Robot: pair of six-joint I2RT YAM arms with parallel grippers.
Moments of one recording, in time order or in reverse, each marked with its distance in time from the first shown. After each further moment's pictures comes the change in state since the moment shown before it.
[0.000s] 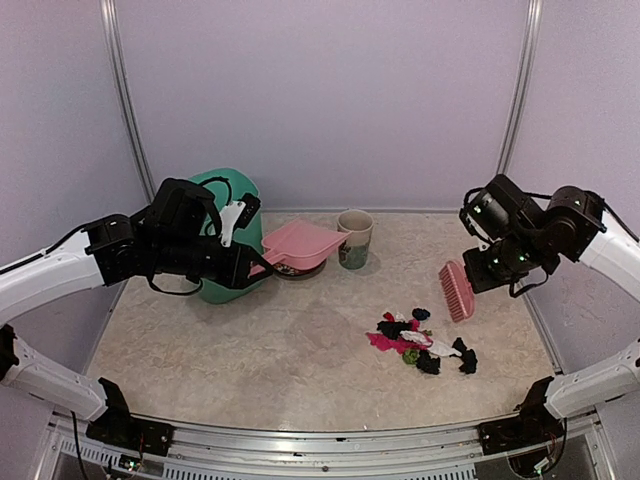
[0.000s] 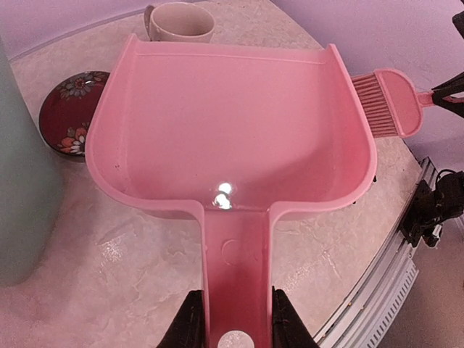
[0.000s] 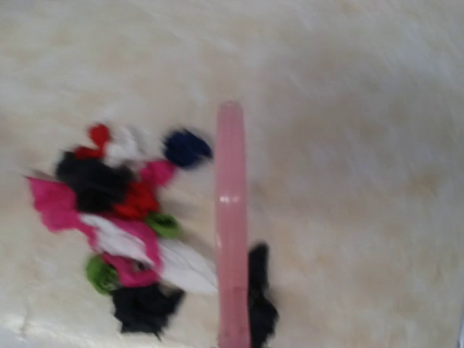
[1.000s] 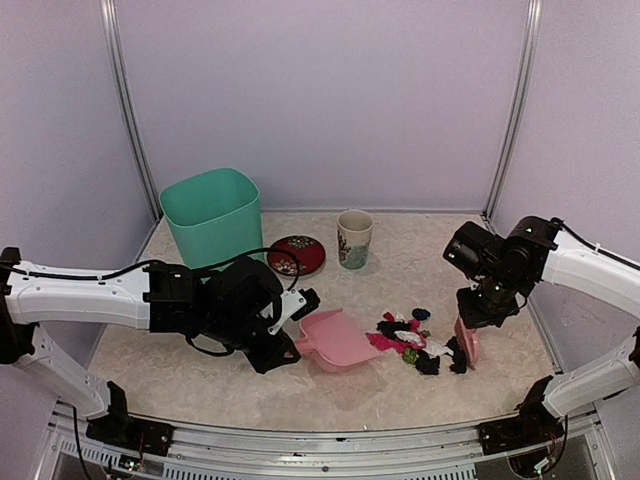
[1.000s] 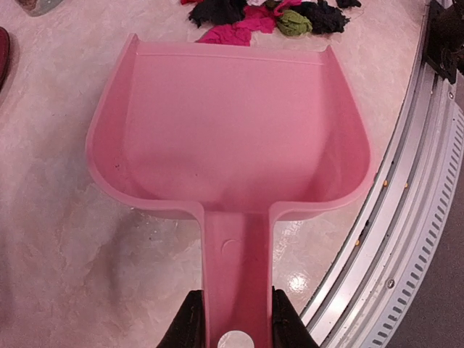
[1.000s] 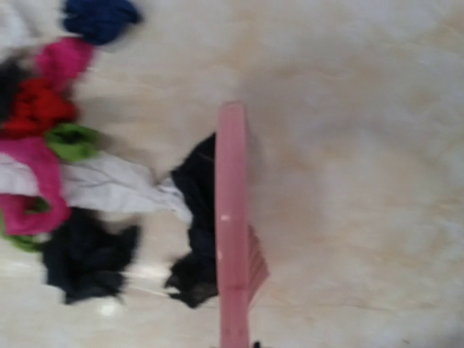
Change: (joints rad) left arm -0.297 0.179 -0.111 -0.023 -0.058 0.145; right arm -0.068 0.061 -0.246 -0.020 -0.072 0.209
